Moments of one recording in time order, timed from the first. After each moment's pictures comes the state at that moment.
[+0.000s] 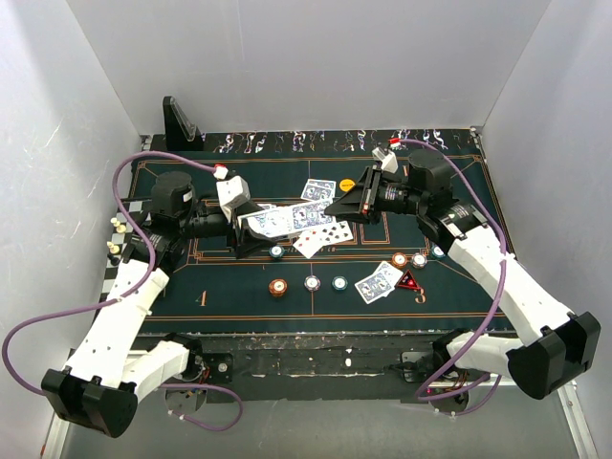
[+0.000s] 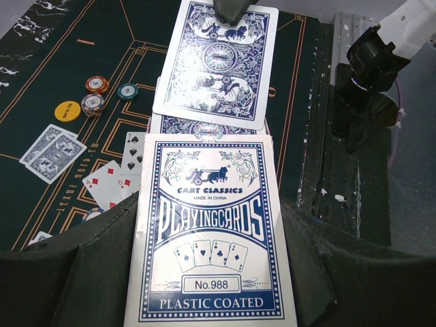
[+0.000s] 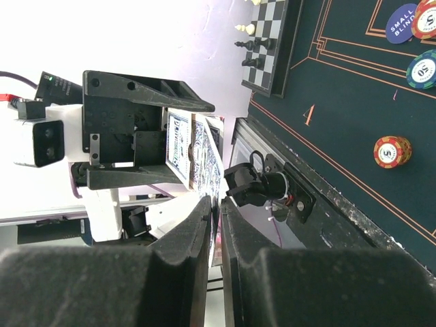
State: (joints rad) left arm -0.30 1.00 1.05 -0.46 1.00 0.32; right arm 0.52 1.19 1.15 -0.28 -0.72 1.09
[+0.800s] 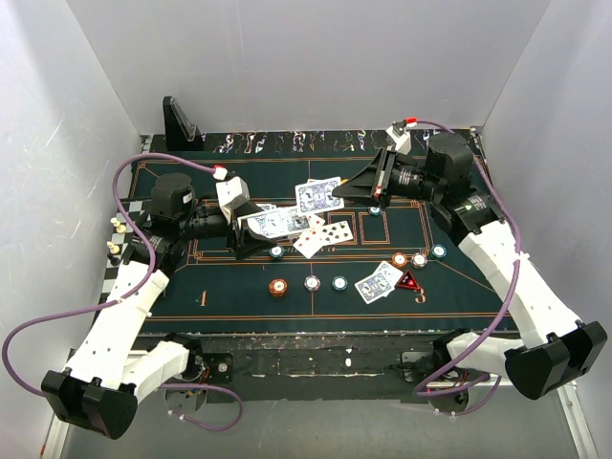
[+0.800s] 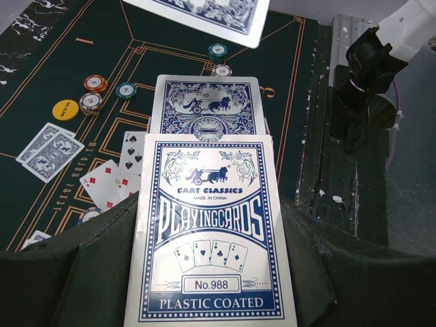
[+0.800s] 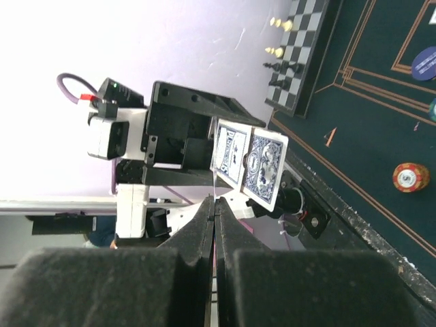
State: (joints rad) left arm -0.30 0.99 1.04 -0.44 1.00 0.30; right arm 0.46 1.19 1.27 -0.28 -0.78 1.12
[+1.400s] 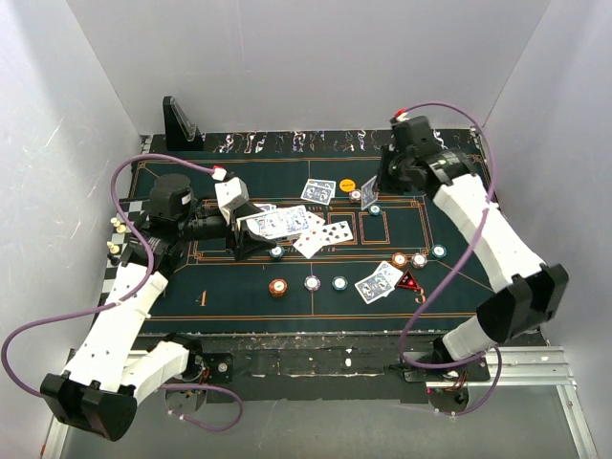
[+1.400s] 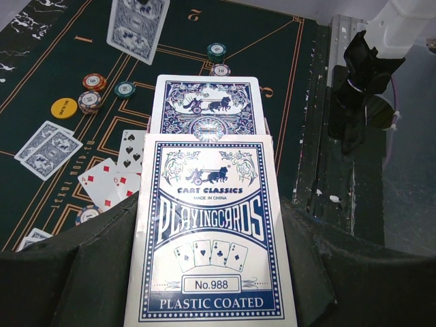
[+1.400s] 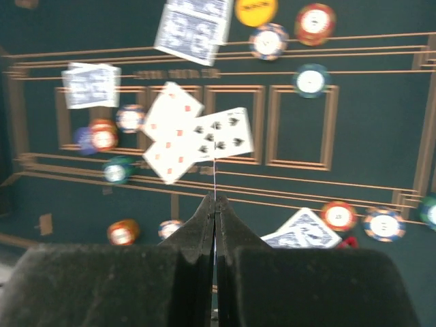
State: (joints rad) left arm -0.30 0.97 1.04 -0.45 0.99 0.29; right arm 0.42 1.46 1.60 -0.88 -0.07 0.50
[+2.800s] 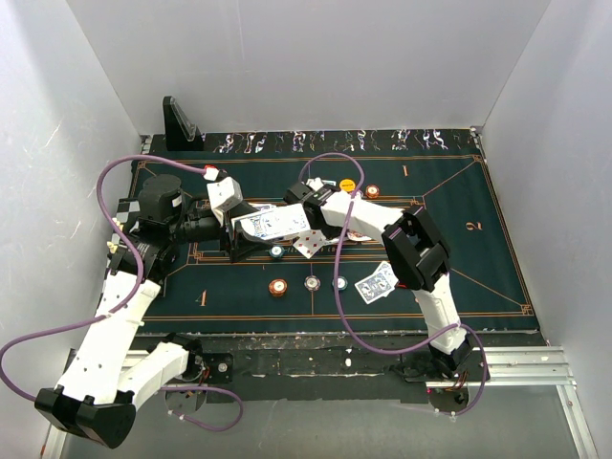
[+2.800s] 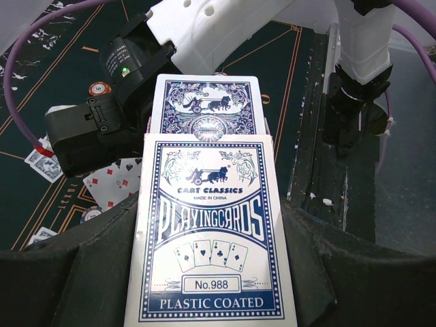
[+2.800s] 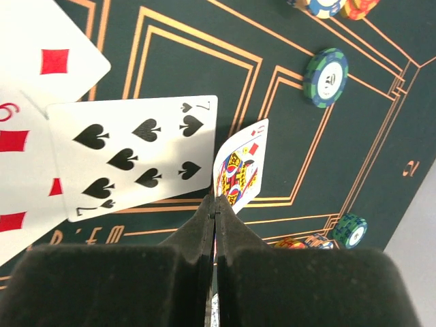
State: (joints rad) left arm -0.30 0.93 1.10 -0.53 0.98 0.28; right arm 0.82 2.15 1.68 -0.92 0.66 0.25
